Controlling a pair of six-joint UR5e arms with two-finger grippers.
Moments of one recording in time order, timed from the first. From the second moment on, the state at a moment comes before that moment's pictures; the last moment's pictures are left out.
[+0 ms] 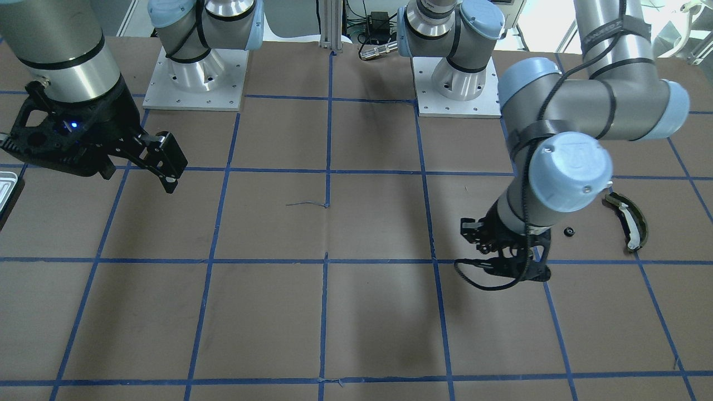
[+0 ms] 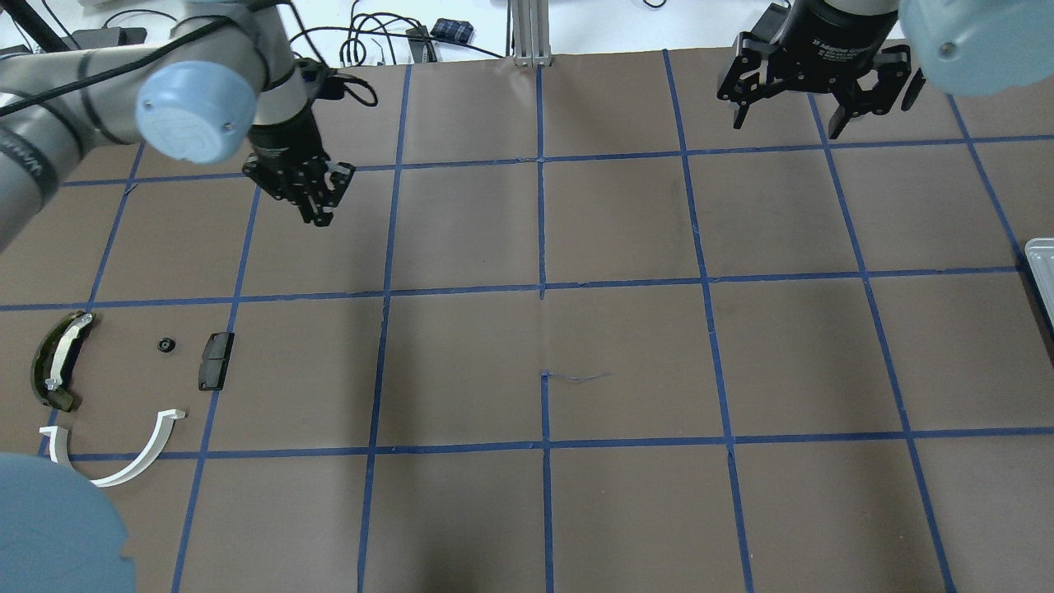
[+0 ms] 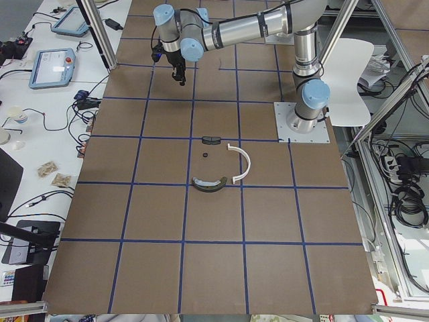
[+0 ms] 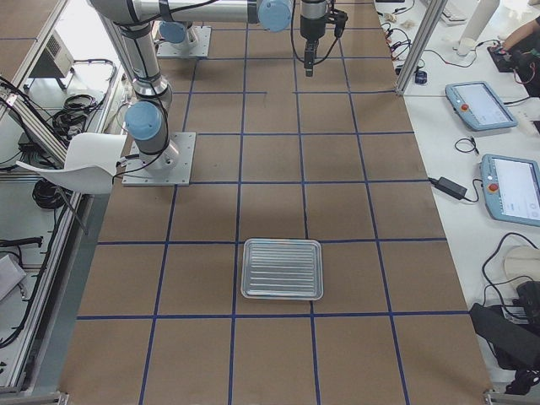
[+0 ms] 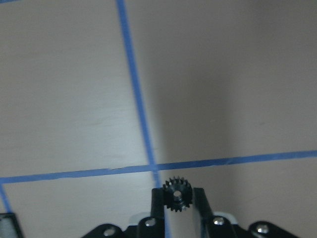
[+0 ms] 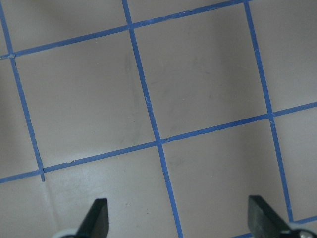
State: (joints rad) left arm -1.48 -1.90 -1.55 -1.41 1.66 0.27; right arm 1.56 -1.46 1.47 -1.67 -1.61 0.21
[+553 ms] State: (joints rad) left arm -1.07 -1.86 -1.74 -1.28 1.68 0.71; right arm 1.57 -1.49 1.46 -1.66 -1.61 0.21
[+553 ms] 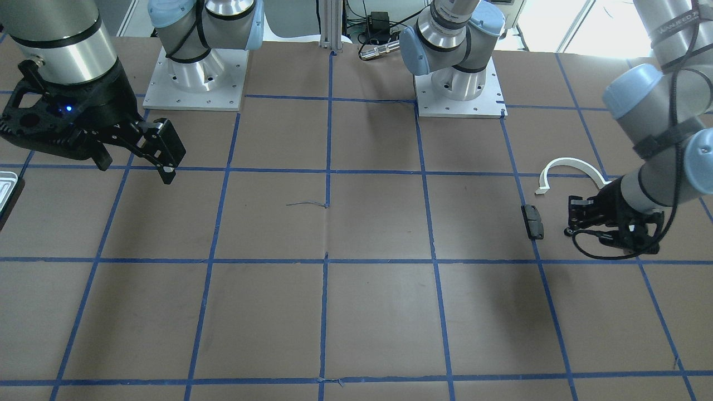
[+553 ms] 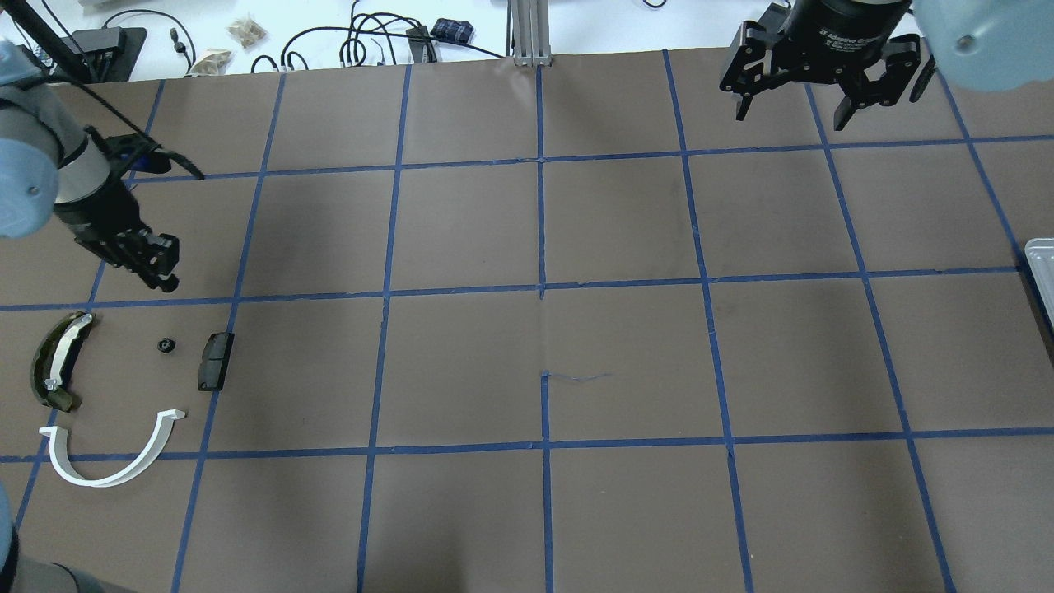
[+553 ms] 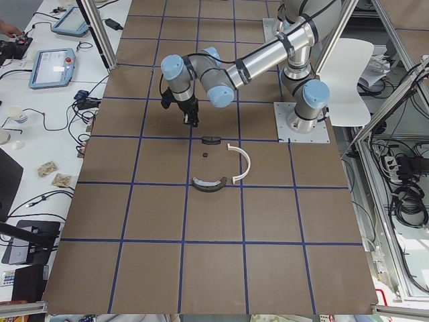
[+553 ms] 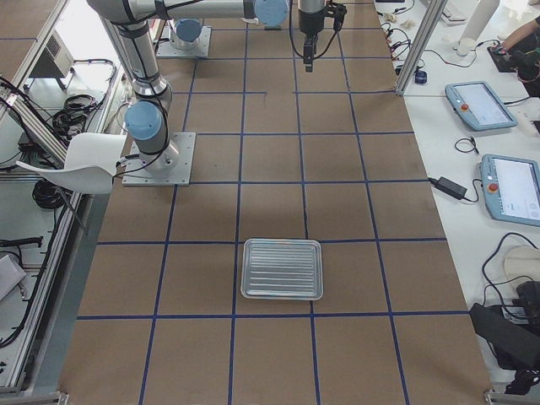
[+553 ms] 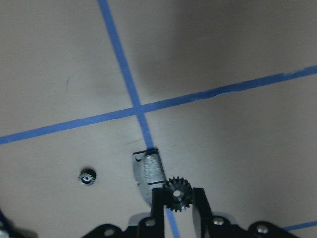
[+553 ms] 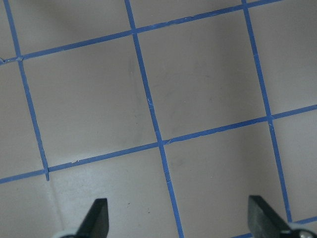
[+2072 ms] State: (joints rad) left arm -0.91 -1.97 -1.87 -1.01 1.59 0.88; right arm 1.57 -1.53 1.46 -1.60 -1.61 0.21
